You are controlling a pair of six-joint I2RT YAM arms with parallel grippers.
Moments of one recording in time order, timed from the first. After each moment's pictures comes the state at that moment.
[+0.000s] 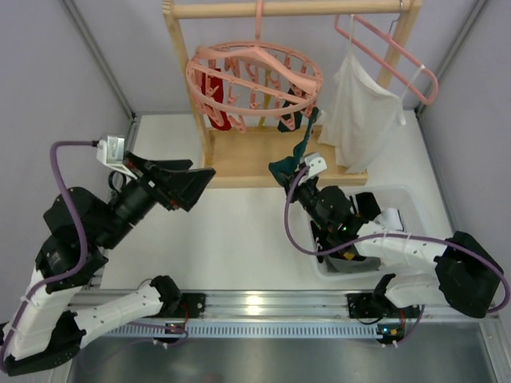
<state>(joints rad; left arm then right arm) -0.88 0.69 1.37 -0.54 -0.18 -0.54 0.87 1.26 0.62 0.70 0.30 0.08</state>
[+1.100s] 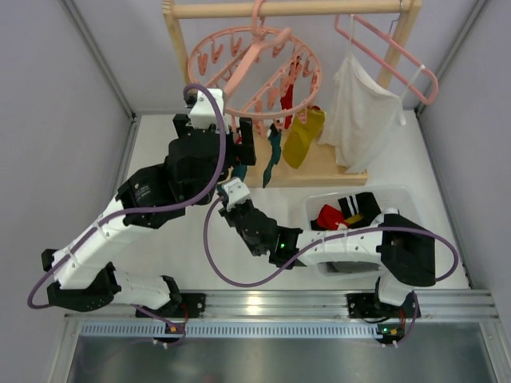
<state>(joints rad) -1.09 1.27 1.81 -0.76 -0.87 -0.29 1.33 1.67 1.07 0.58 0.77 -0.07</state>
